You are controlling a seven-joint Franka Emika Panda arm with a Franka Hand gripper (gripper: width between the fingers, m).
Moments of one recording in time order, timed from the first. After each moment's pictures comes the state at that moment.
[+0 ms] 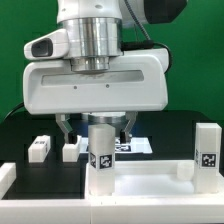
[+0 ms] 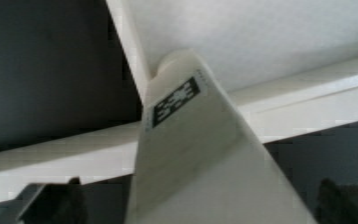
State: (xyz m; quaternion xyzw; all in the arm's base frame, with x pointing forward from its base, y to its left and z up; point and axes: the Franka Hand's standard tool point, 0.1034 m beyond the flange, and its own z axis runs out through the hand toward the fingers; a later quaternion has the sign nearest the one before) arm 0.642 -0.054 0.108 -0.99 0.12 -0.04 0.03
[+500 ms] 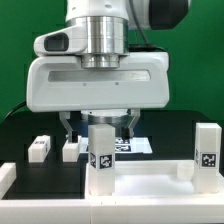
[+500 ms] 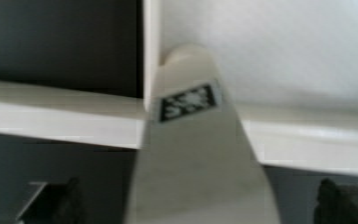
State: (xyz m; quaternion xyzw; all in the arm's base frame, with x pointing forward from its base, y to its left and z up) arm 0.632 -0.054 0.109 -0.99 -0.11 -0.08 -0.01
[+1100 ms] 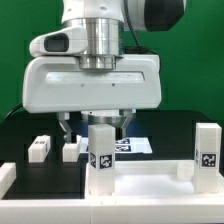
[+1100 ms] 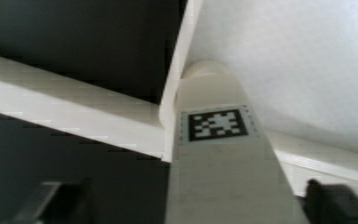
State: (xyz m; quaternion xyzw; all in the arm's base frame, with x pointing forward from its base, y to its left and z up) arm 0.632 -0.056 0.108 -0.99 -0.13 -0.07 -0.01
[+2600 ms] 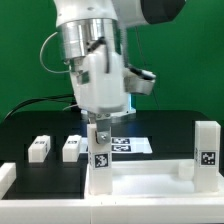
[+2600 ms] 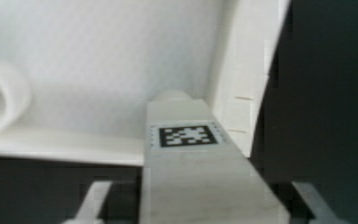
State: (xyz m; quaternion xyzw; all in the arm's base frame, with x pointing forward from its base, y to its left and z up) arm 0.630 -0.048 0.107 -0.74 0.67 -0.03 0.10
